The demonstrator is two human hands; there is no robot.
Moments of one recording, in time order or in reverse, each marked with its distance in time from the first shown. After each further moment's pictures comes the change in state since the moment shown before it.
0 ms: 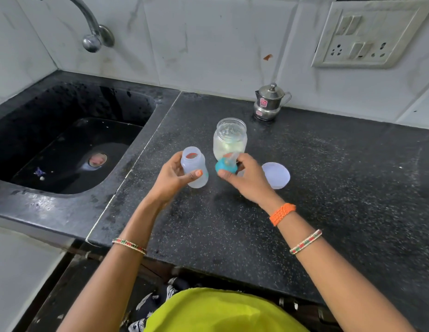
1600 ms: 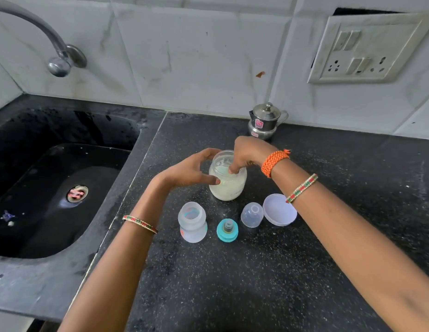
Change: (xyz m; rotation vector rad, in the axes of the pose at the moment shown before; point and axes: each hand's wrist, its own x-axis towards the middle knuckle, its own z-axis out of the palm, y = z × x) left_hand 0.142 0.048 0.012 0.582 -0.511 -0.020; right_hand 0.148 -0.070 -0.044 -0.876 -0.365 0.320
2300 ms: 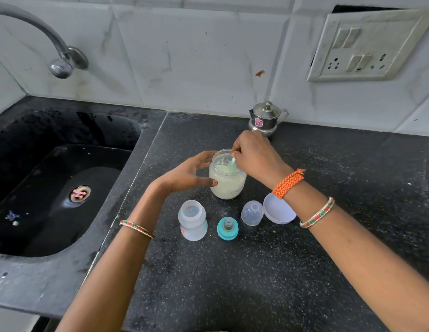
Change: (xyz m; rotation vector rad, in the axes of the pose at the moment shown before) left_hand -0.012 -0.003 0.006 -0.124 0.006 -0.007; right_hand -0.019 0.019 0.026 0.194 0.517 -0.278
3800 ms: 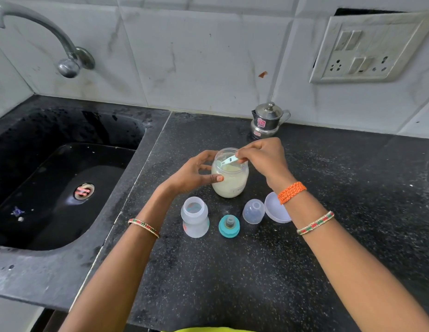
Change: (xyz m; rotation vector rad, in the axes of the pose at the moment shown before) left_hand 0.001 -0.012 0.010 -0.100 0.127 0.034; right_hand -0.017 0.007 0.006 0.762 0.162 0.435
